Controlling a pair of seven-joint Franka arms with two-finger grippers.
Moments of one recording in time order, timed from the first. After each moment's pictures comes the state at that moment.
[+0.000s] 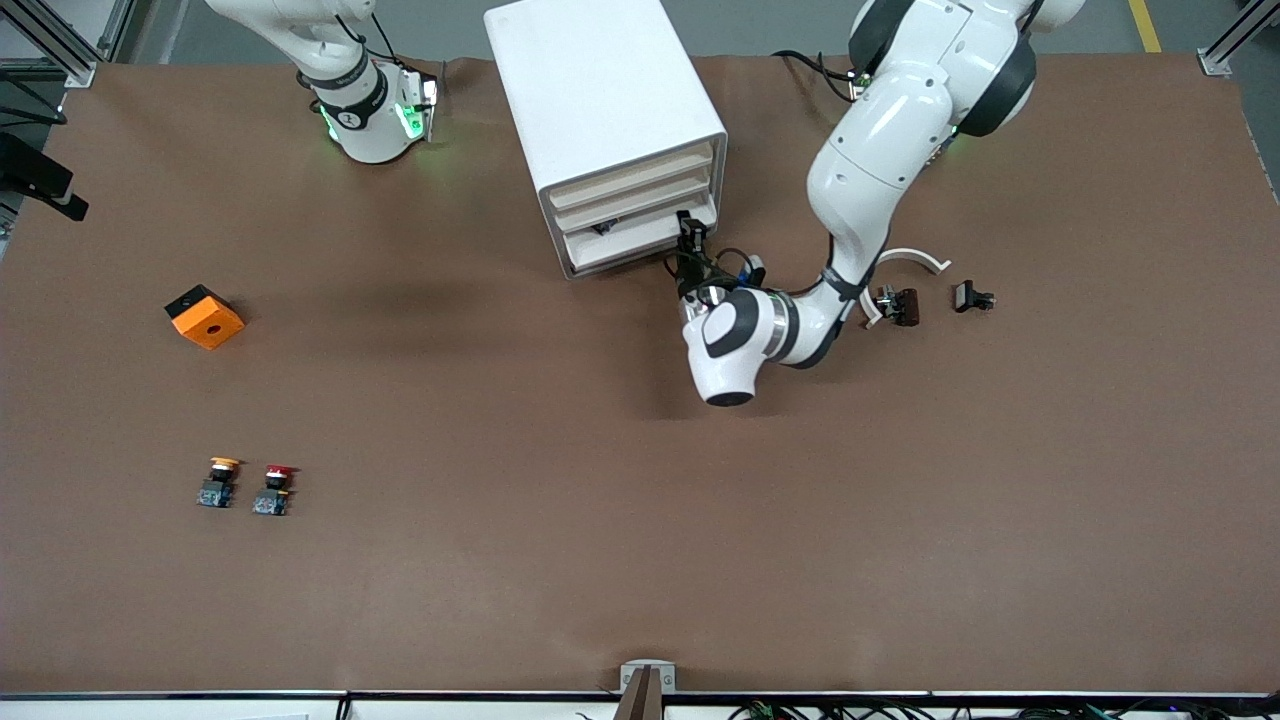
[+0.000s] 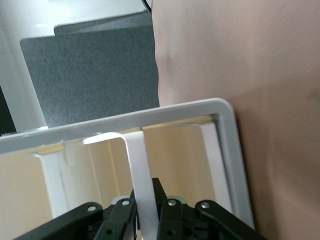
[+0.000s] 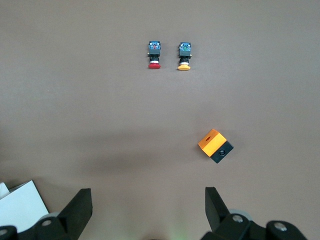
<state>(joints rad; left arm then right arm) -0.50 1.00 -0.15 -1.43 -0.76 1.31 -2.00 -0.06 -0.14 -0.09 -1.64 0.00 1.50 -0.07</state>
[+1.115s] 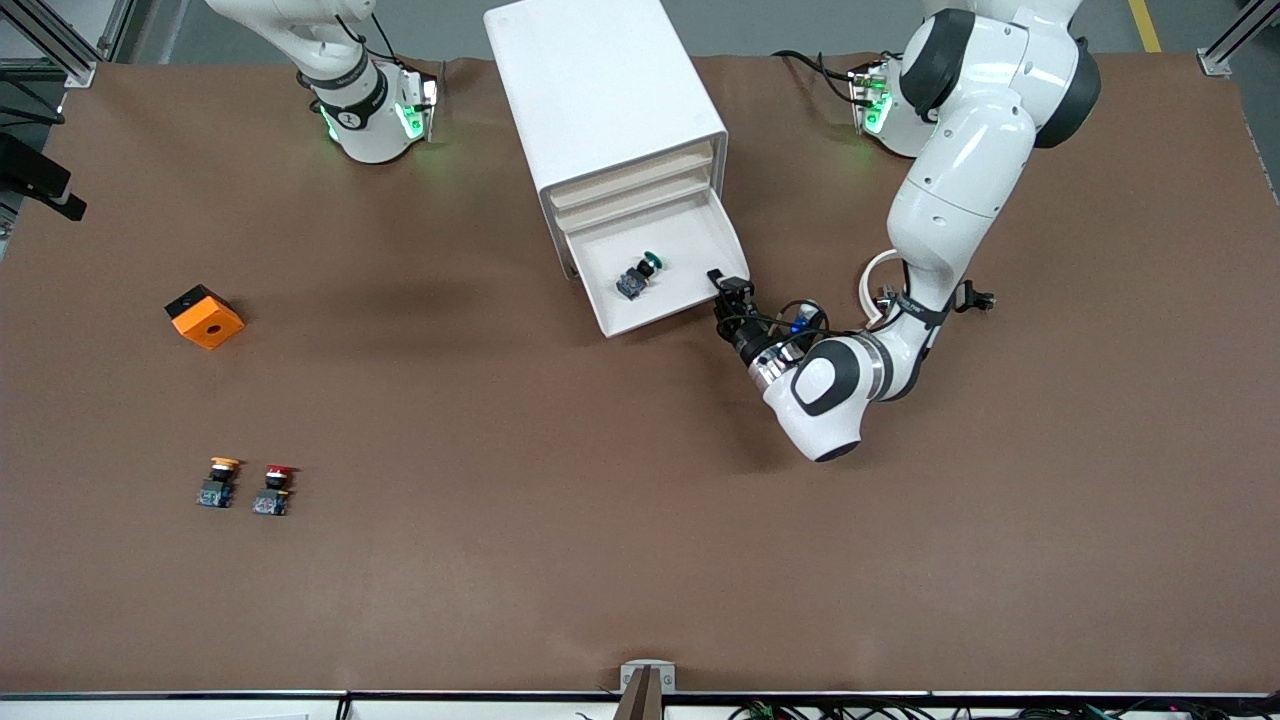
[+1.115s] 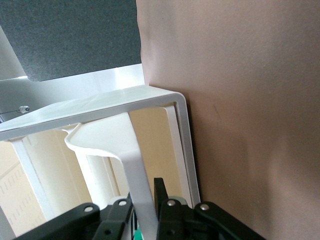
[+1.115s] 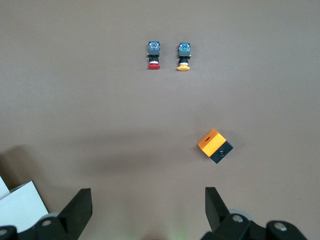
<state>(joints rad) -0.31 1.00 -0.15 -1.42 -0.81 1.37 -1.99 -0.06 -0.14 -0.09 -1.64 0.00 1.50 -0.07</state>
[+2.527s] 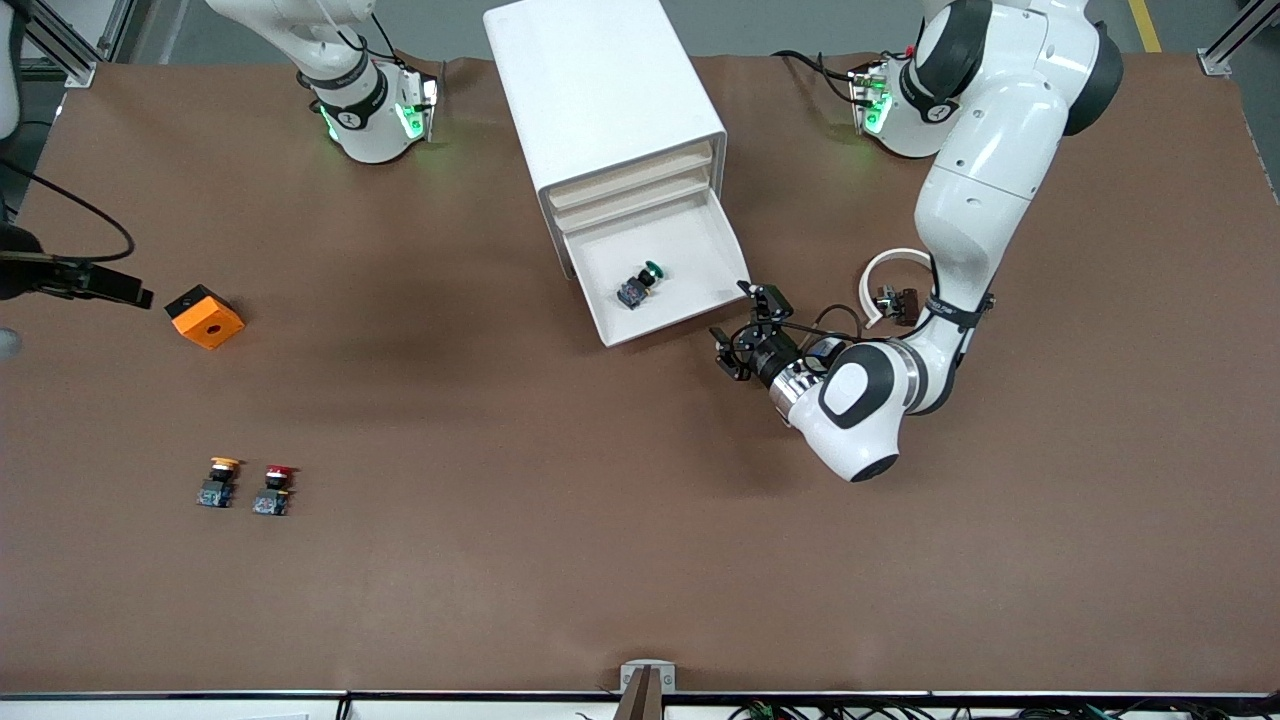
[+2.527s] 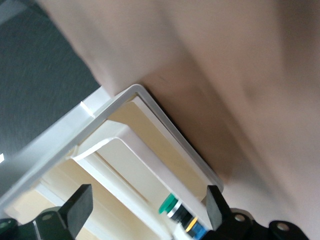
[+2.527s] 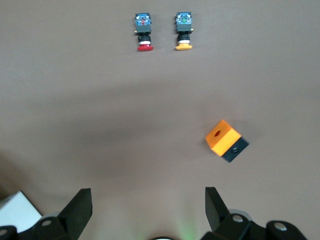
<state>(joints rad) -0.27 0.93 -0.14 -1.36 -0.76 1.41 -1.45 -0.03 0.10 -0.08 -1.60 0.01 1.52 0.07</state>
